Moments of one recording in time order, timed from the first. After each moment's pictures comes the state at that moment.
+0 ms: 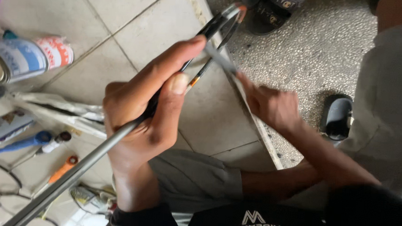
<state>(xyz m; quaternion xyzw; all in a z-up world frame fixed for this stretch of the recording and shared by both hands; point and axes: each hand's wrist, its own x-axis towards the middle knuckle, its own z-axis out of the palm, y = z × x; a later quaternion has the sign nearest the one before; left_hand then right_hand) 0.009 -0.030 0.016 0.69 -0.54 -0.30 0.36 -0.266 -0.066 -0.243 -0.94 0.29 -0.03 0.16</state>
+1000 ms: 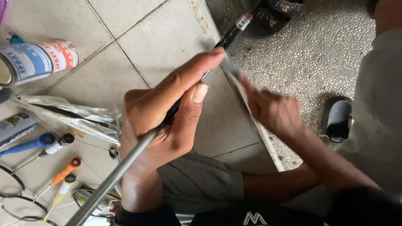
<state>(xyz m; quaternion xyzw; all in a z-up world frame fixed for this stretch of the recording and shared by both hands) -0.001 -0.030 0.021 0.69 -0.55 -0.31 0.34 -0.253 -0.071 -0.202 -0.92 0.32 0.01 0.24</state>
